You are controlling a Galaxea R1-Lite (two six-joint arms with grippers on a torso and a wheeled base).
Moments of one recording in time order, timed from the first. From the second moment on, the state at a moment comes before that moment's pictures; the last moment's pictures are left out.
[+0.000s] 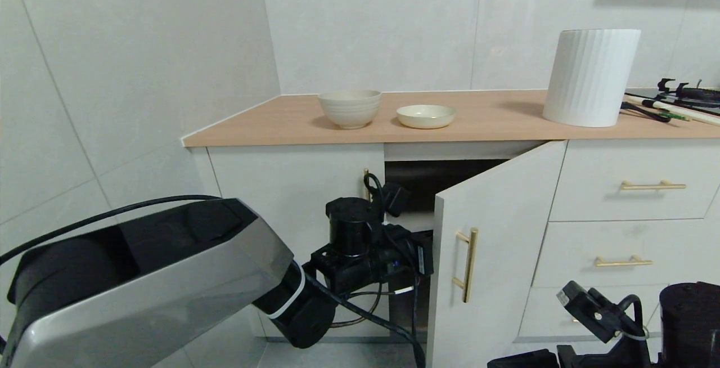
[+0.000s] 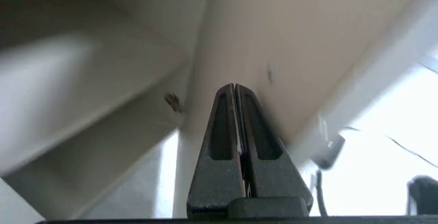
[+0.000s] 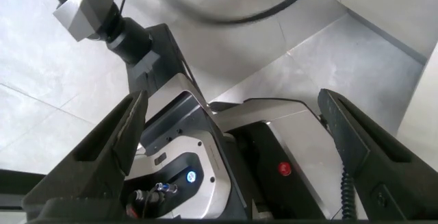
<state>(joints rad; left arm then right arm) -0.70 2.30 -1.01 -1.15 -0.32 -0.34 0.62 1.66 -0.05 -1.24 0.69 0.31</state>
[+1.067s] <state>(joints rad) -0.74 2.36 -1.18 -1.04 -0.31 -0.34 0.64 1.65 -0.04 -1.24 0.69 0.31</state>
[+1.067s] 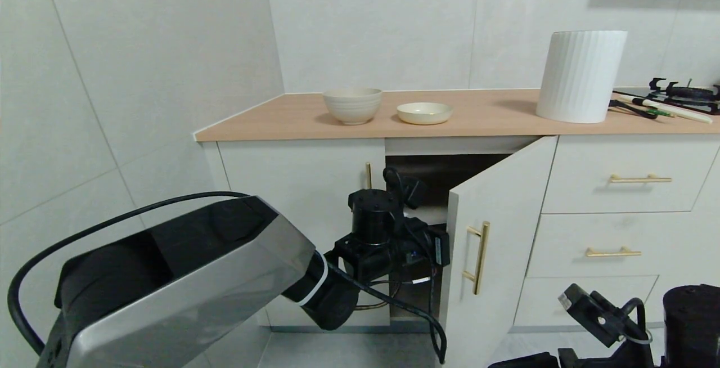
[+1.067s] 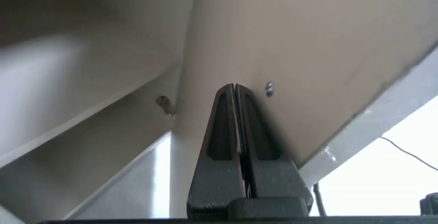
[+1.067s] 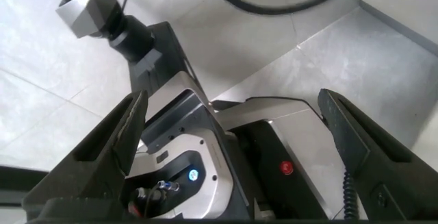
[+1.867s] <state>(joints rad) -0.74 2.00 -0.85 -1.03 -0.26 -0.30 0.67 1.57 -0.13 -1.23 0.48 0.31</state>
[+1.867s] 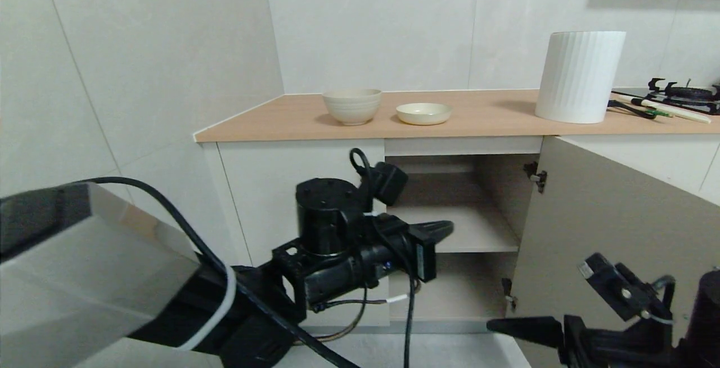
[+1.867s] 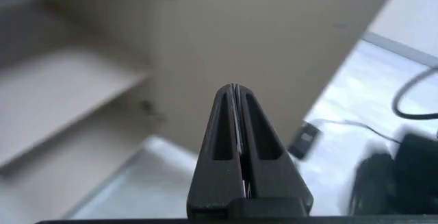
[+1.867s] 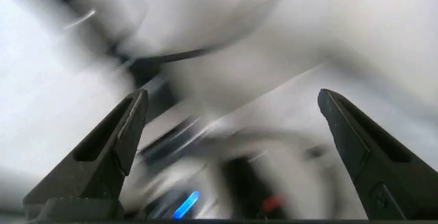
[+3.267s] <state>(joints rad) -0.25 1.38 -0.68 -0.55 -0.22 -0.22 0.48 1.60 -1.05 -0.24 -0.09 0.17</state>
